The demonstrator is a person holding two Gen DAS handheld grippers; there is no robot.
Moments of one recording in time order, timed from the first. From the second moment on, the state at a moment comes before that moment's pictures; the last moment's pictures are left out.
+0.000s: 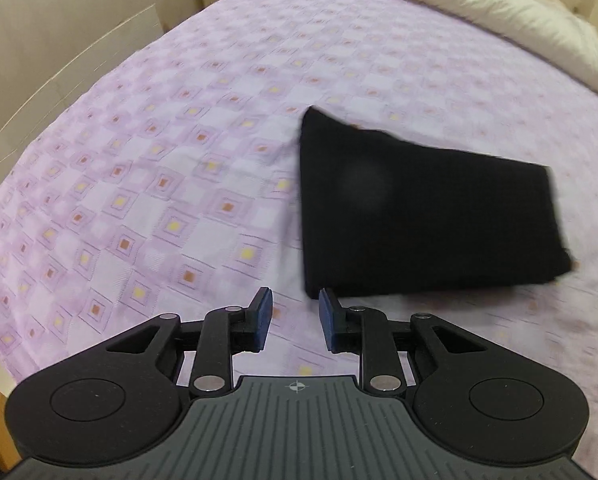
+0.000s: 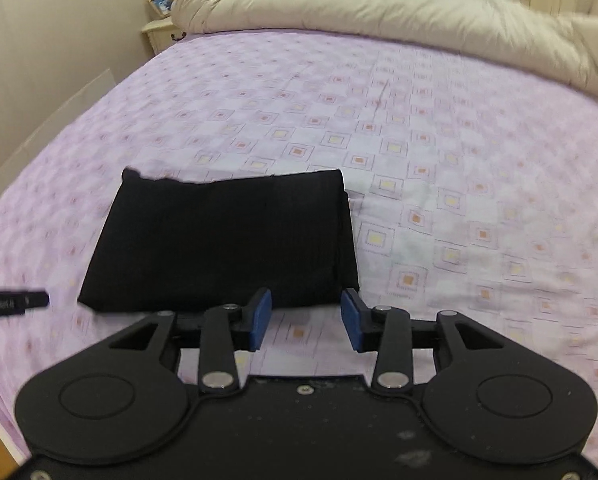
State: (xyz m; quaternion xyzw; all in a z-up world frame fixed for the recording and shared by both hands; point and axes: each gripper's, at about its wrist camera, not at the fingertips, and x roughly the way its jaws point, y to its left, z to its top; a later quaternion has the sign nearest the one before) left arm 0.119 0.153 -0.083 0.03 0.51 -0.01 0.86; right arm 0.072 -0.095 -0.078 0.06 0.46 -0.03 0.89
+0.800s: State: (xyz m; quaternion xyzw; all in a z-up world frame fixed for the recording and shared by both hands) left arm 0.037 0.101 0.000 0.01 0.46 -0.01 0.89; right arm -0.006 -0.099 0.010 0.10 0.42 0.01 0.90
